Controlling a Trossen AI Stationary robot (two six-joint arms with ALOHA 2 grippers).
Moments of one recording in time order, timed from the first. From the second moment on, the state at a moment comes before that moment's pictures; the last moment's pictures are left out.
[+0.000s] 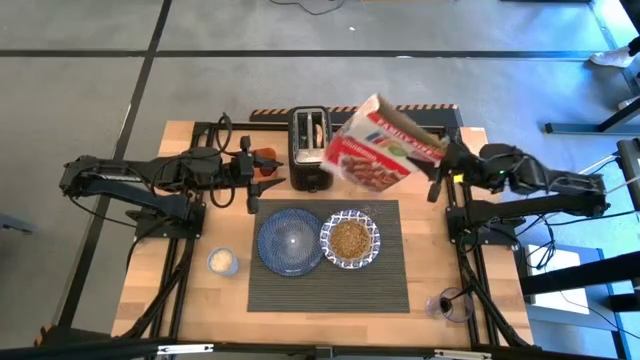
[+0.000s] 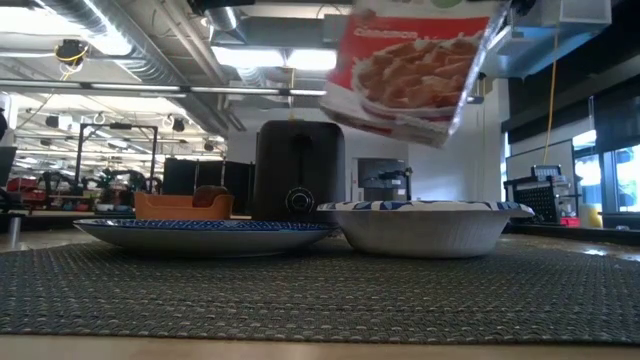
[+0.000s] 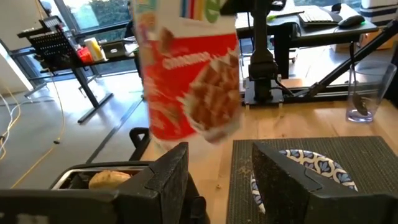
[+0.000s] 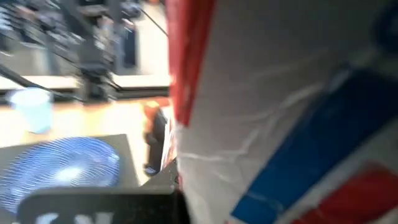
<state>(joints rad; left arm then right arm) 0.00 0.90 0.86 -0.15 -0.27 0.14 -0.03 0.65 0.89 -0.42 0.37 -0.10</state>
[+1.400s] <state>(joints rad) 0.00 0.90 0.86 -0.15 -0.27 0.11 -0.23 0.64 0.70 -0.75 0.58 0.13</state>
